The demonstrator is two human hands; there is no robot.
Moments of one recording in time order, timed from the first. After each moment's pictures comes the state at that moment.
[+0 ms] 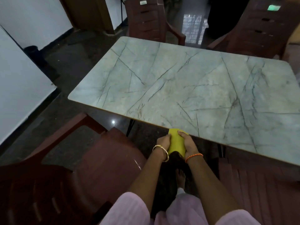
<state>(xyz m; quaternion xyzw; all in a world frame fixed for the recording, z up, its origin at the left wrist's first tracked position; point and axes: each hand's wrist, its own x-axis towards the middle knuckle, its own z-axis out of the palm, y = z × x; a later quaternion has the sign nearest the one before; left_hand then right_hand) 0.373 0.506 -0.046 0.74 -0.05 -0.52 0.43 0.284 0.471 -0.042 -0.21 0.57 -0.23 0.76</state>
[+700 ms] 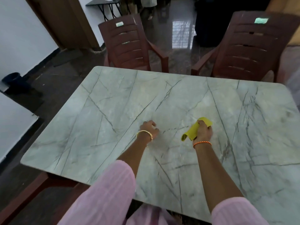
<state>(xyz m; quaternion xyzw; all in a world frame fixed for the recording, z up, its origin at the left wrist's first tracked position) 0.461 0.203 -0.008 0.85 -0.40 -0.31 0.16 0.276 0.142 -0.006 -0.11 0.59 -0.52 0.61</state>
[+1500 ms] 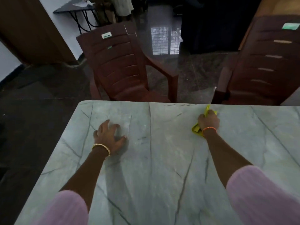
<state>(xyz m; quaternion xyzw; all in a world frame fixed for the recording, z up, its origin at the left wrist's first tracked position) 0.844 0.012 -0.056 0.82 -0.56 -0.07 0.02 0.506 -0.135 -0.058 -0.49 0.78 -0.28 0.27</state>
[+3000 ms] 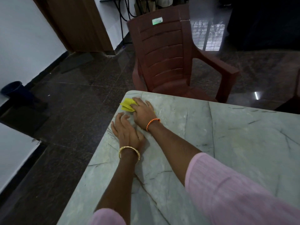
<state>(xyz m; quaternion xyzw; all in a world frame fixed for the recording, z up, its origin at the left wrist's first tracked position) 0.918 0.033 -0.065 0.85 -0.41 0.06 0.32 0.906 -0.080 -0.073 -0.91 0.31 -0.17 0.23</state>
